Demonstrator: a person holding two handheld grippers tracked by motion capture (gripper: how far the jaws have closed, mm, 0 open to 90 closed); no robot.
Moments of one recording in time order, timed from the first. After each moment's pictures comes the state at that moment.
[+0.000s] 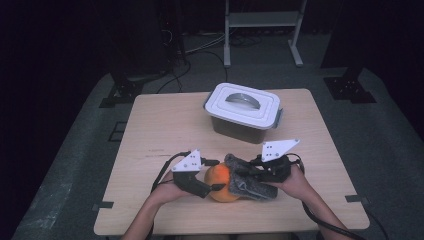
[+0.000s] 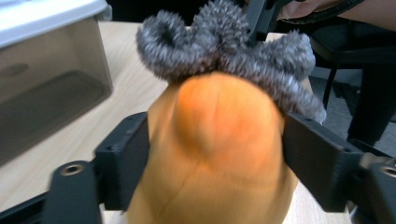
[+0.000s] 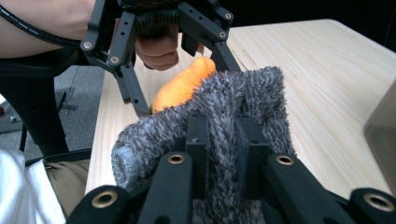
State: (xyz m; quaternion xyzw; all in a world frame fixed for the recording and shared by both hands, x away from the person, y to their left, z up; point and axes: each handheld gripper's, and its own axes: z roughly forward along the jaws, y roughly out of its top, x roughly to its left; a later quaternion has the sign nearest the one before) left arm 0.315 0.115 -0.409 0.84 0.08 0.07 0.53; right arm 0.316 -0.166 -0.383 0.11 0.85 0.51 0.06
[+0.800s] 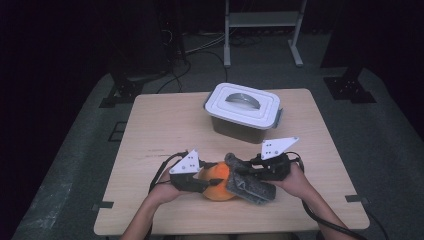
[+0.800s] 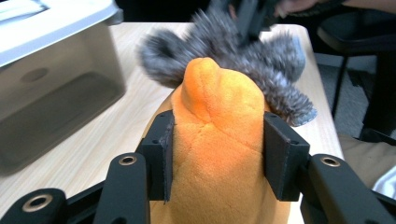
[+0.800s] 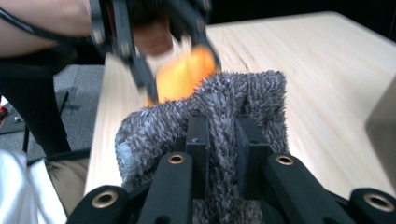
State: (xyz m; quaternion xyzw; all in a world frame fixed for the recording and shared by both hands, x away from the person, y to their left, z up) left arm 0.309 0.123 -0.398 0.85 0.08 0.10 0.51; right arm 0.321 -0.166 -0.384 0.11 0.85 0.51 0.05
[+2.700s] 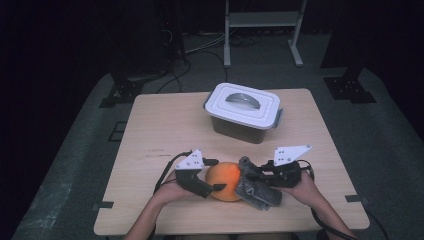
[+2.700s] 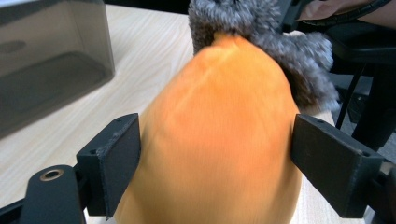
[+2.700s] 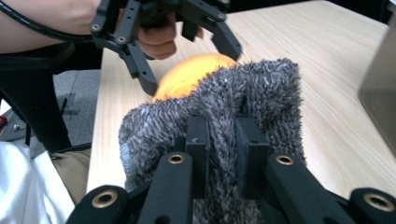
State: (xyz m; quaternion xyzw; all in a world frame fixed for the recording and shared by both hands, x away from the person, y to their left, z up) left arm 0.323 0.113 -0.424 0.85 0.11 0.05 0.52; right arm 0.311 -0.196 -0.405 0.14 0.84 0.52 0.05
